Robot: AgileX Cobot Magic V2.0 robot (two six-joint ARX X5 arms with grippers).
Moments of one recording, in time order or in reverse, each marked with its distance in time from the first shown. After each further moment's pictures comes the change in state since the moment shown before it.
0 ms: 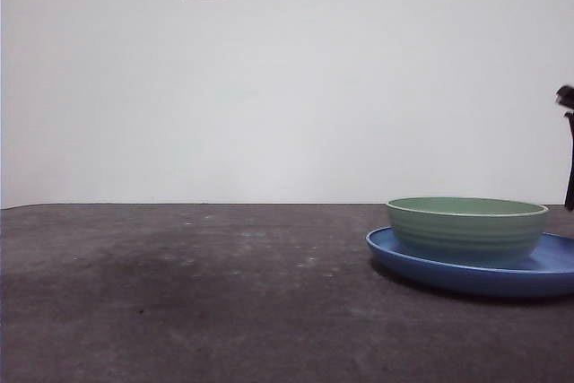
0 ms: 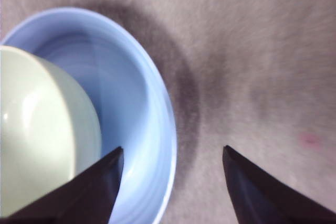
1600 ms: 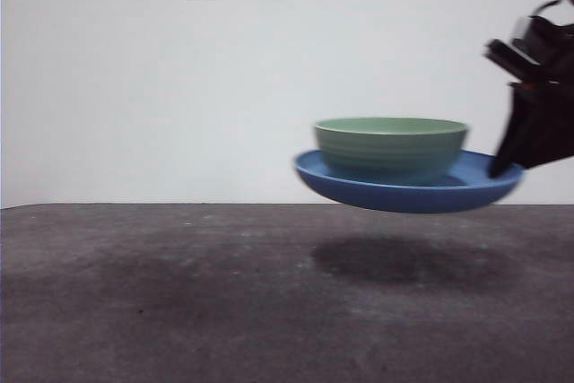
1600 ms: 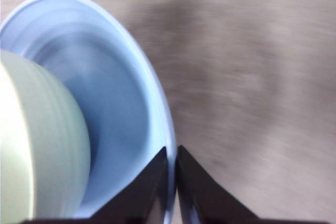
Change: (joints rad) left arm 0.000 0.000 0.000 0.012 0.000 0.000; right arm 0.225 -0.059 -0.004 0.176 -0.100 0.134
